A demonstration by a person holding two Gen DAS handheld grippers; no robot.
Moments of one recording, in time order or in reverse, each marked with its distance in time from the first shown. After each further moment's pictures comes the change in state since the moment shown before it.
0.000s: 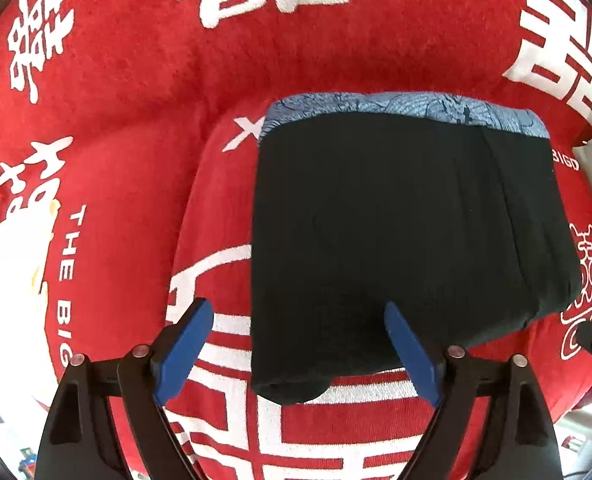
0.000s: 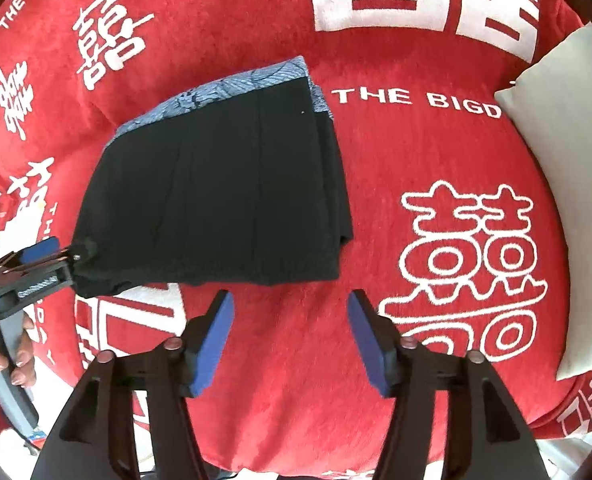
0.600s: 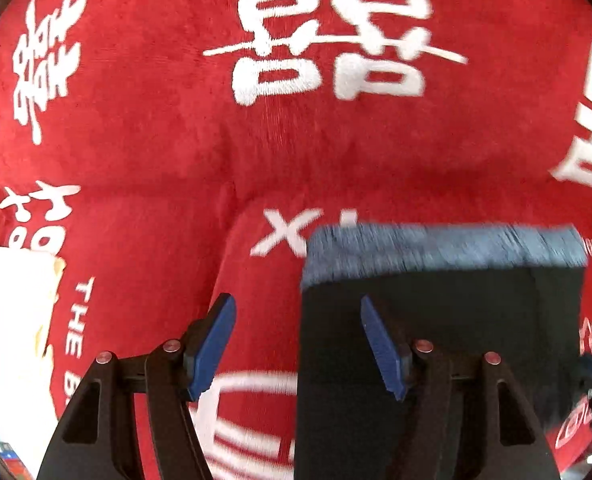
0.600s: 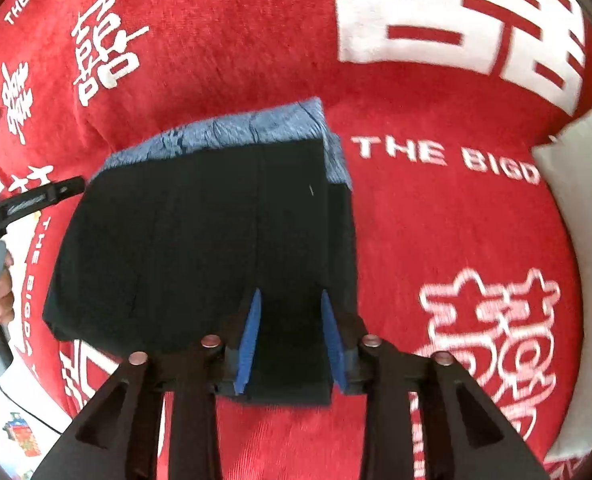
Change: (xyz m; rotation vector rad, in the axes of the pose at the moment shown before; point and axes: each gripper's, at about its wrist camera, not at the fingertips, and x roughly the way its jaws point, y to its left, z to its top) left arm 0.000 0.030 0.063 -0.065 -0.158 0.029; right arm 0.040 -0.002 0.046 -0.085 -0.083 0.015
